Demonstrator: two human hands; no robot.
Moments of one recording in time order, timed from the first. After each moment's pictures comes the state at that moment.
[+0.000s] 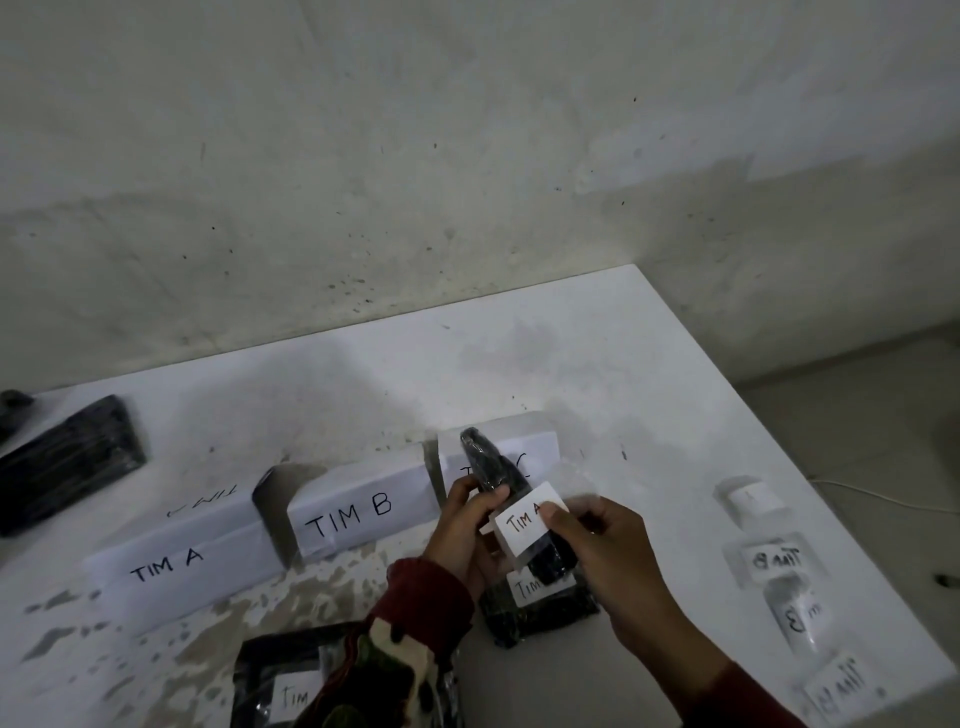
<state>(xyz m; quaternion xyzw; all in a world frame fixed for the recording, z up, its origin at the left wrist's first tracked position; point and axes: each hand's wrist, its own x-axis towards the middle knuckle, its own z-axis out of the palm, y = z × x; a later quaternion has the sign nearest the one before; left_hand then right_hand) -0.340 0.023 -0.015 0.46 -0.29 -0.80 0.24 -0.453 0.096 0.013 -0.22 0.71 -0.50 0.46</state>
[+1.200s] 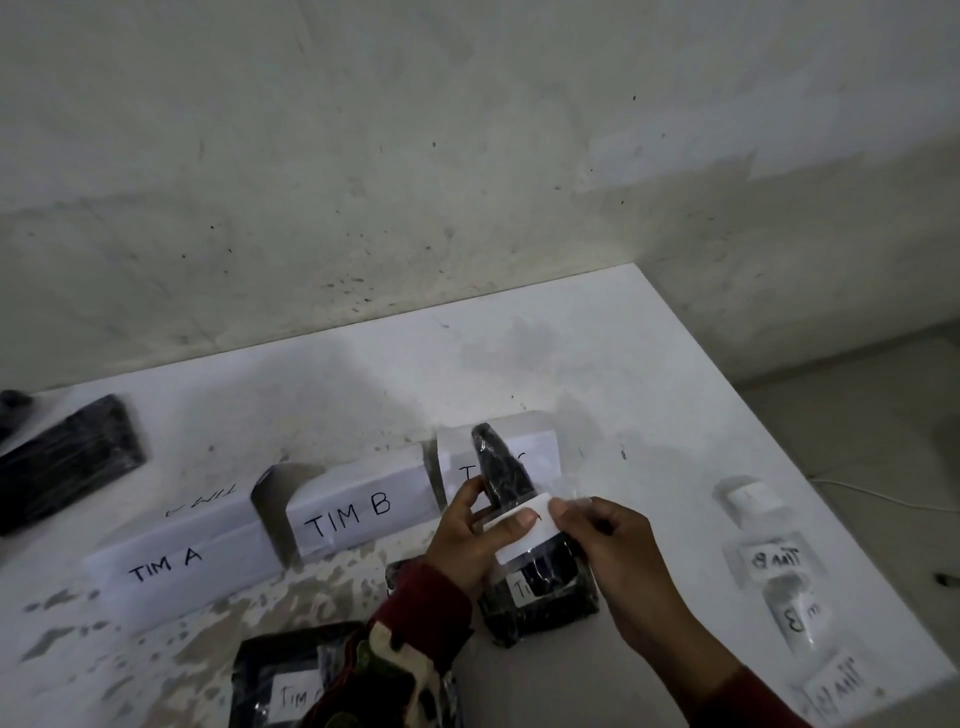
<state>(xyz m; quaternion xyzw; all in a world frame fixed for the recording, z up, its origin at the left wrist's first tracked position) -0.336 0.027 -0.021 0.43 -0.39 -0.77 0.26 -0.459 0.099 0.015 -0.19 0.66 -0.53 0.50</state>
